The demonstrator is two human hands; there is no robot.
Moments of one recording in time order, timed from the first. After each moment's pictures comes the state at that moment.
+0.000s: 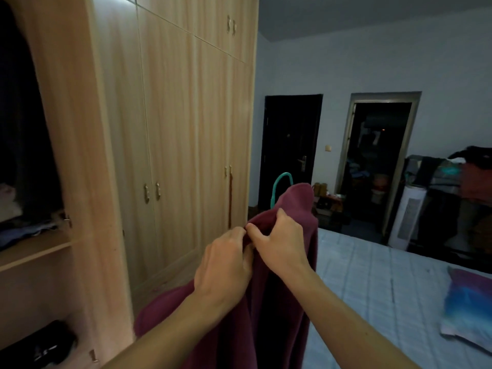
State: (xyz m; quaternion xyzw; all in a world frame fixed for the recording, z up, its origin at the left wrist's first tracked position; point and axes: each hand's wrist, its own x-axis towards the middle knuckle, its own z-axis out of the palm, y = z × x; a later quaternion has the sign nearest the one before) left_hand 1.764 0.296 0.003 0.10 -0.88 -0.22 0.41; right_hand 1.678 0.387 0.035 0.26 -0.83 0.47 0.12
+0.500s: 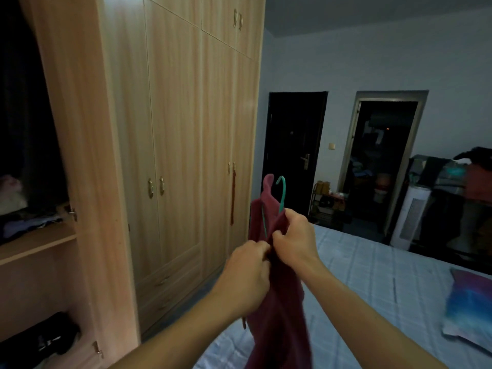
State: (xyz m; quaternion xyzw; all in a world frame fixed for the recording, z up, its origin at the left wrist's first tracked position) left_hand 1.765 0.303 0.000 0.05 -0.92 -0.28 0.27; right_hand 1.650 0.383 0.020 0.29 -0.81 0.49 0.15
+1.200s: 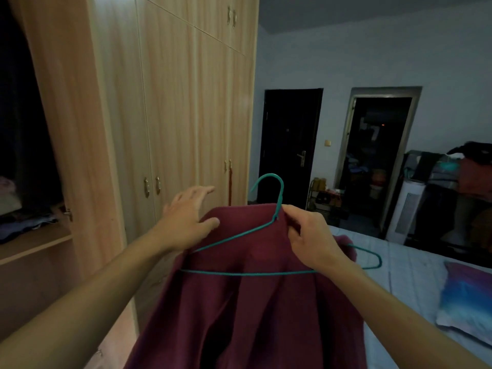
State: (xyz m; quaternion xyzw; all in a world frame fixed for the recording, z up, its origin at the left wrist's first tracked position) left_hand 1.771 0.189 0.050 0.11 -0.95 -0.15 0.26; right_hand 1.644 0.432 0.031 0.49 -0.75 0.41 0.17
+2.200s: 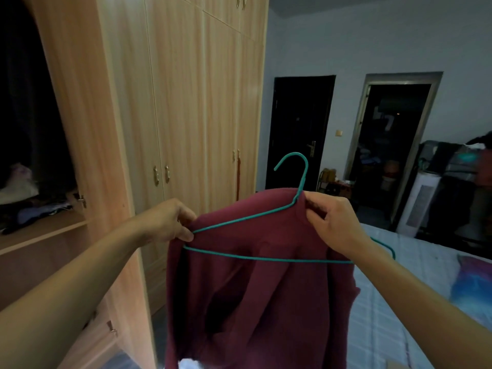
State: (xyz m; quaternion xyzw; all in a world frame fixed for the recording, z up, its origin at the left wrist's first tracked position) left_hand 1.811 0.169 0.050 0.15 -0.93 -0.35 0.06; right_hand 1.620 0.451 0.031 0.51 -0.72 0.40 0.24
